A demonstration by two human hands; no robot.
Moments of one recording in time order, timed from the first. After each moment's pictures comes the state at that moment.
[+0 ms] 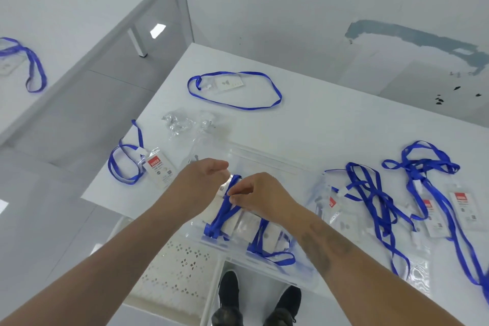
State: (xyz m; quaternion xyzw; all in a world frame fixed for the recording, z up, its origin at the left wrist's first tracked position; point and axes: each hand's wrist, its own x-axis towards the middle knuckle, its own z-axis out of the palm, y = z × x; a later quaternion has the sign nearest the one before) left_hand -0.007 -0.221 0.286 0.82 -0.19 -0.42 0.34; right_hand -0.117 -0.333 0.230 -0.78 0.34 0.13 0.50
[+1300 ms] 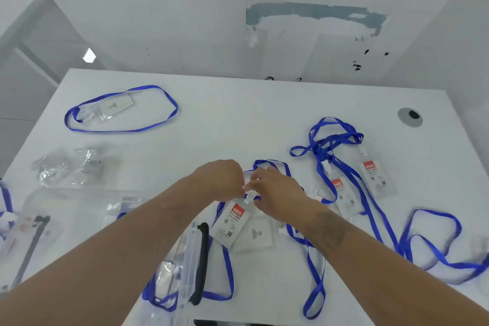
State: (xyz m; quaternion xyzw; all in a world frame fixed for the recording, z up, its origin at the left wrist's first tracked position) left_hand -0.147 -0.463 0.233 0.74 -0.54 -0.38 -0.12; right_hand -0.291 -0.511 0.182 -0.92 0.30 0.16 0.19
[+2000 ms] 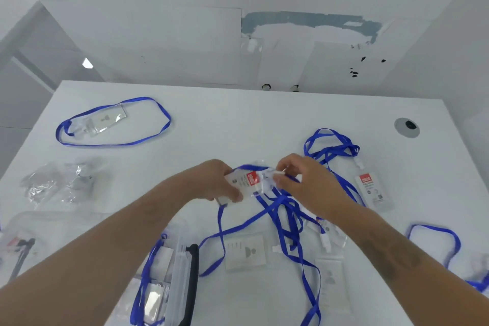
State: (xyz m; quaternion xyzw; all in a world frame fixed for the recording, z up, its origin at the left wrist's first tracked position) left_hand -0.125 -0.487 0.241 0.75 -0.44 -0.50 0.02; right_hand -0.337 -0.563 0.229 -0.82 0.44 -0.03 0.37
